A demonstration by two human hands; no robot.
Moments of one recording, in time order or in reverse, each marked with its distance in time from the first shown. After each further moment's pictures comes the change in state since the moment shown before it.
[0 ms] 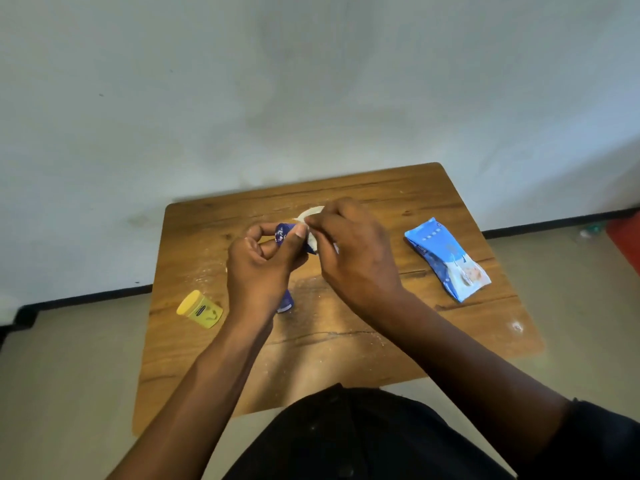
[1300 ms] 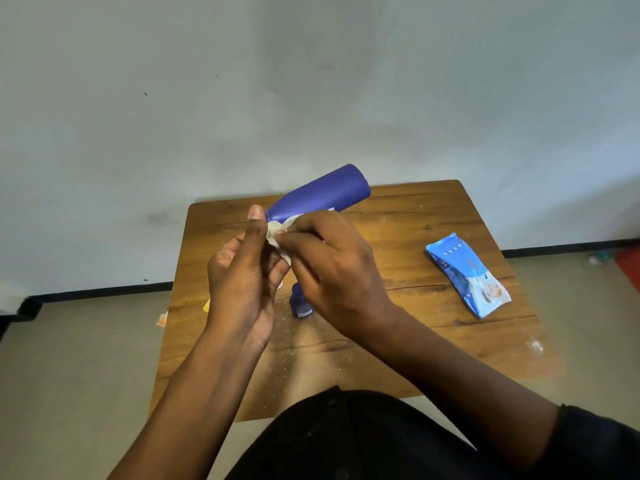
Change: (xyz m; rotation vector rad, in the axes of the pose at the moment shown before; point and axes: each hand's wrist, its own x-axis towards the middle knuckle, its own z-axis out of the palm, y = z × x) left_hand -0.005 0.030 -0.059 -0.547 0.113 -0.178; right_hand 0.001 -0.067 0.033 0.094 0.098 -0.331
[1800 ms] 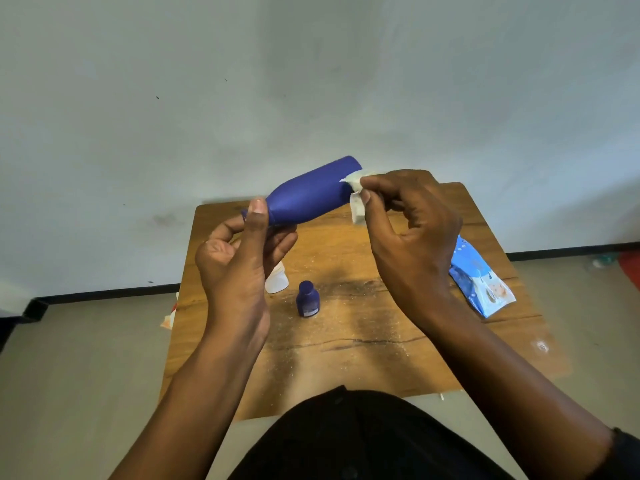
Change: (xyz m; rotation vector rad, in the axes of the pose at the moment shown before) left_hand -0.013 0.016 -0.007 0.068 0.009 0.219; right_hand 0.013 0.018 -0.043 0.057 0.300 0.336
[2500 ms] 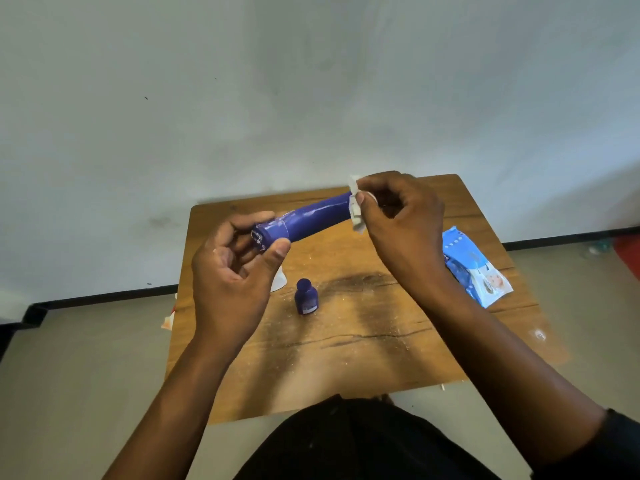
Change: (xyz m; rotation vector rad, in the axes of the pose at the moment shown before) left_hand 0.004 -0.003 -0.028 0.564 -0.259 0.356; right_hand 0.010 0.014 0.002 -0.030 -0.174 0.325
